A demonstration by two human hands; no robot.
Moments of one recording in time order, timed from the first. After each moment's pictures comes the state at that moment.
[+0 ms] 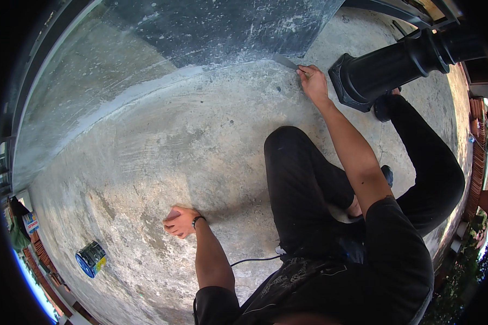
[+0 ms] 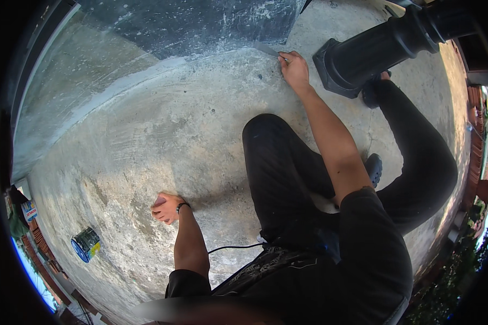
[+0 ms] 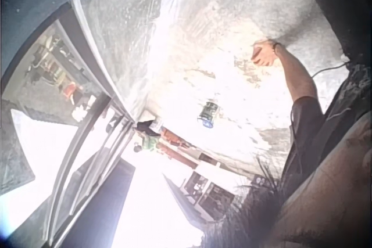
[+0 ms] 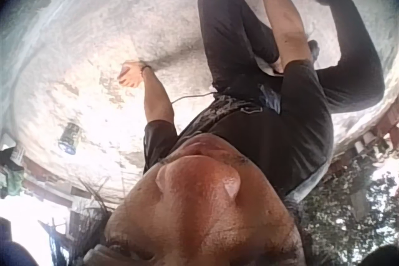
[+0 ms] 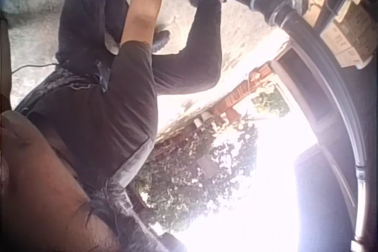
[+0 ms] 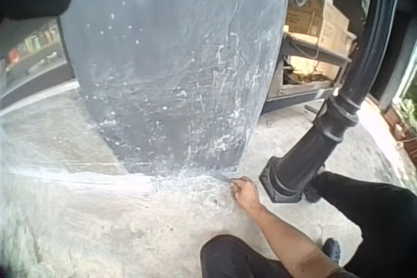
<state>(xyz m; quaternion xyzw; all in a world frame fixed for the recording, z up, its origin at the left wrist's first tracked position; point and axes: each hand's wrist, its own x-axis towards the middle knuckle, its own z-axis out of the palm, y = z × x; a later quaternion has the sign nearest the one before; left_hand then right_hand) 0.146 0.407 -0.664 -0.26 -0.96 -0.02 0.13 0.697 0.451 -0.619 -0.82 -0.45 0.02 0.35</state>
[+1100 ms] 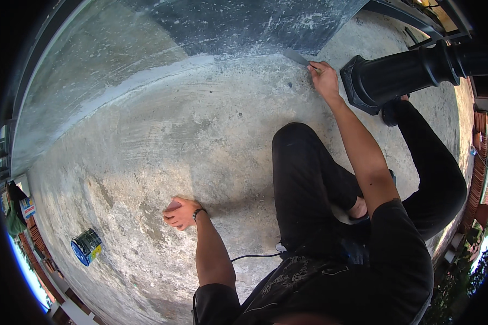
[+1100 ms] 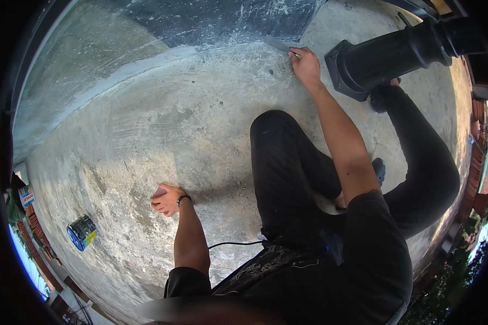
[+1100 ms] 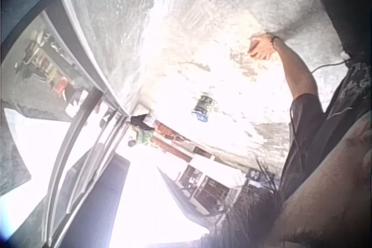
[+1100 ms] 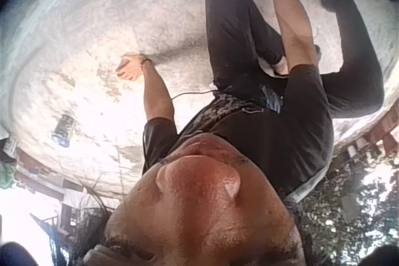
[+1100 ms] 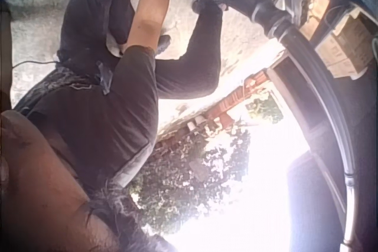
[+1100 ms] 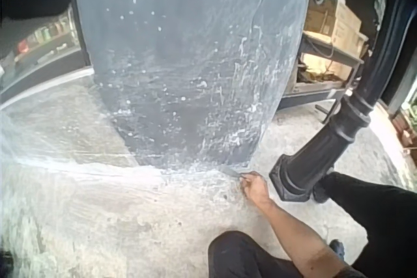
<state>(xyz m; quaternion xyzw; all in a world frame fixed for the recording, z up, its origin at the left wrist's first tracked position) 0.147 0.408 -0.662 -0.28 -0.95 -0.03 0.13 0.696 0.460 -0.609 -0.82 -0.45 0.04 0.34</state>
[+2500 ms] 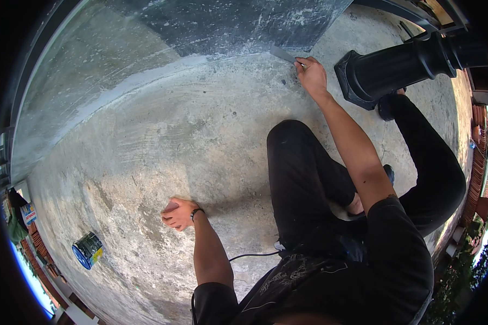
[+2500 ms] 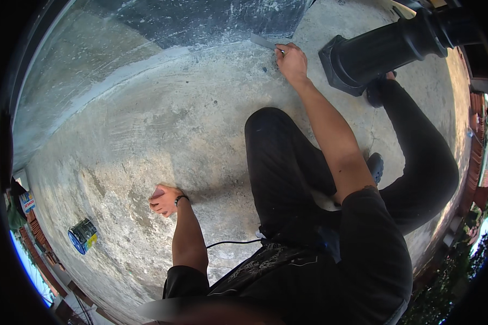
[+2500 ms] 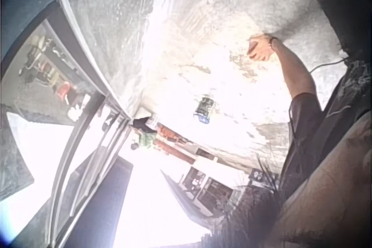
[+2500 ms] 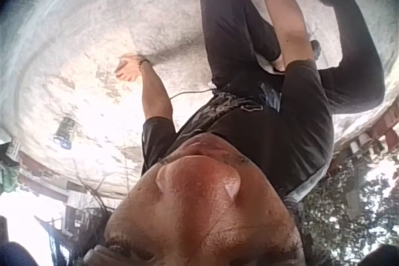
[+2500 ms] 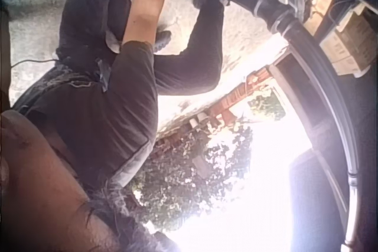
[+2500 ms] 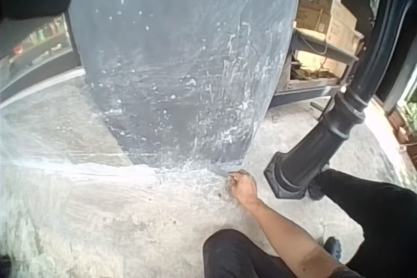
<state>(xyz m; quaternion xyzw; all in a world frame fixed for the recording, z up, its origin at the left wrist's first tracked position) 0.148 0.407 -0.660 -0.26 -0.96 -0.02 0.13 0.675 0.469 -0.607 -0.84 -0.45 0.01 0.30</state>
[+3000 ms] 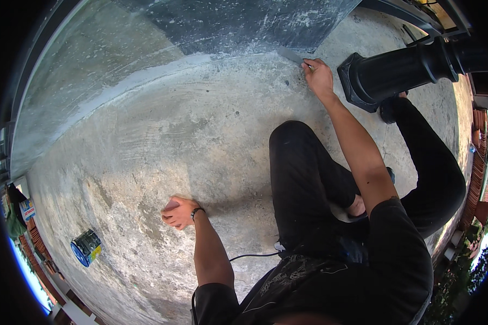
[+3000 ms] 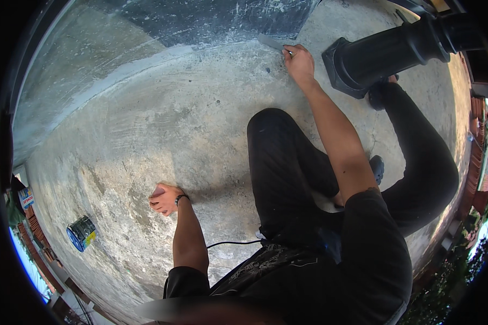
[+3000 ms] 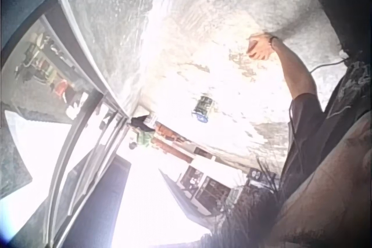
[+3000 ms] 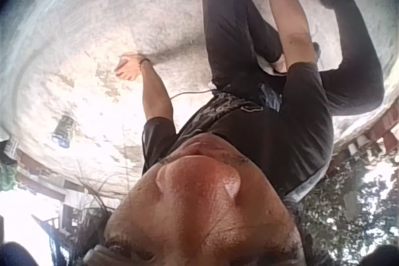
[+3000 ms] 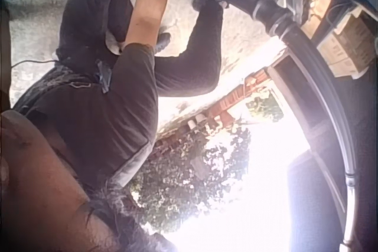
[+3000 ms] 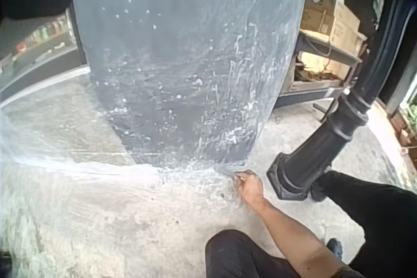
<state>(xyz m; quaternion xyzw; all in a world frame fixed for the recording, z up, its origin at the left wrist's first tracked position) 0.147 0.406 -0.662 -0.27 -0.95 -0.02 0.13 0.685 0.465 -0.610 -0.84 -0.45 0.02 0.31</state>
